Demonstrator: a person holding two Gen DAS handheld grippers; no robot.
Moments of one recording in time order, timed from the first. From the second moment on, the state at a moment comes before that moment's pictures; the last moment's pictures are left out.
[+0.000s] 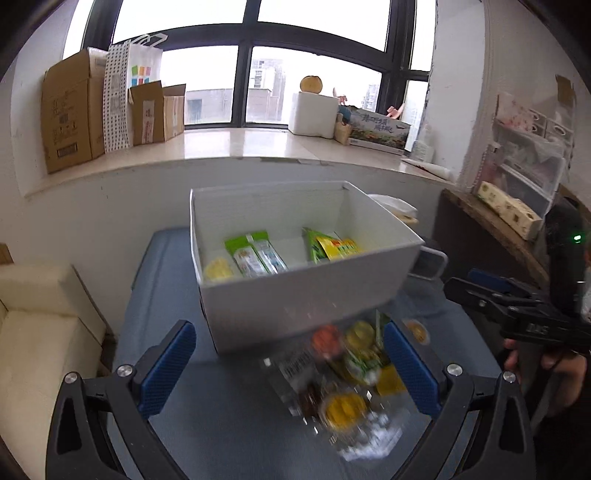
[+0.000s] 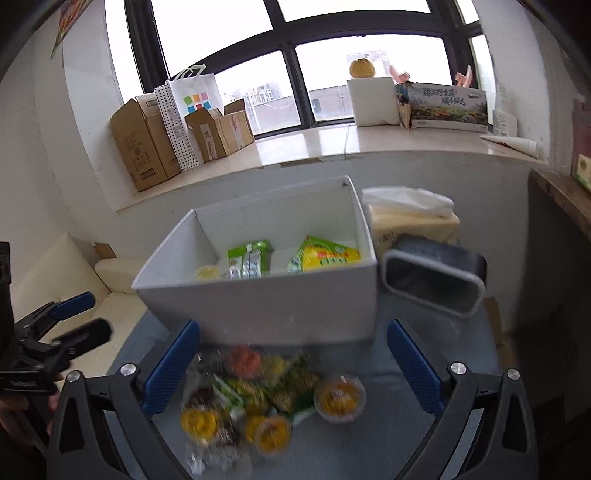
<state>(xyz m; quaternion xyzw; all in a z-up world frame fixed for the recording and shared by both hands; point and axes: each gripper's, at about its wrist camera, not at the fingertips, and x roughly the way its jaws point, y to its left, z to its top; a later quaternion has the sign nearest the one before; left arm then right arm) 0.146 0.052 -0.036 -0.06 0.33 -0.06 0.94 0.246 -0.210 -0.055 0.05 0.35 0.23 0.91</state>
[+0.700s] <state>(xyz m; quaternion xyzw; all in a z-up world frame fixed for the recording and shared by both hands) 0.071 0.040 -0.064 -0.05 0.36 -0.05 0.93 0.272 -0.212 -0.146 -0.01 0.44 0.19 0.88</state>
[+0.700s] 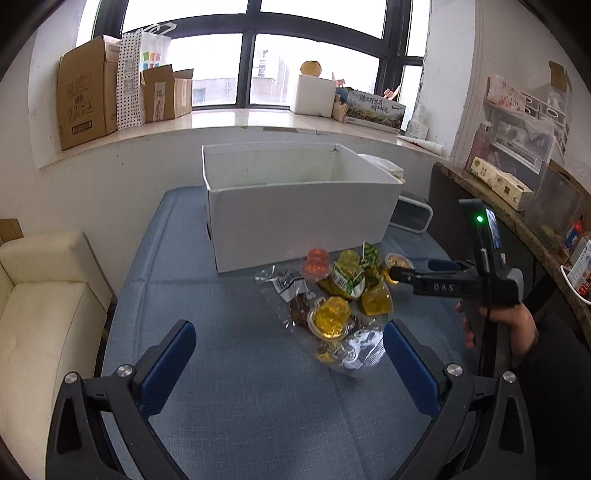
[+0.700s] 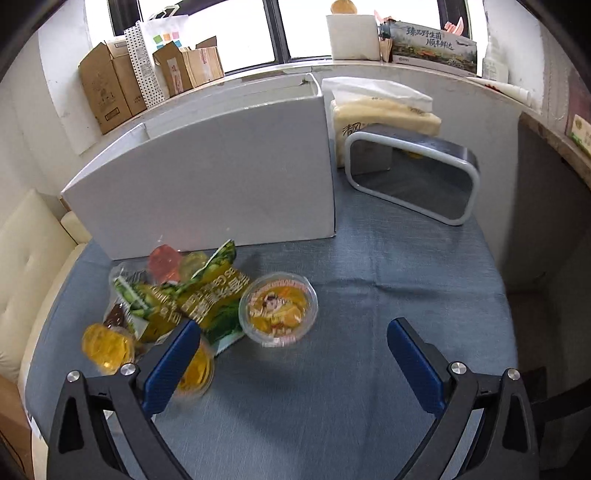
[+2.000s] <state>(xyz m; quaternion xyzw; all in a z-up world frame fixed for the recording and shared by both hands) 0.161 -0.018 -0.151 0.04 0.41 -0.09 0.91 0.190 -0.247 -0.109 0.03 0.41 0.24 0.88</state>
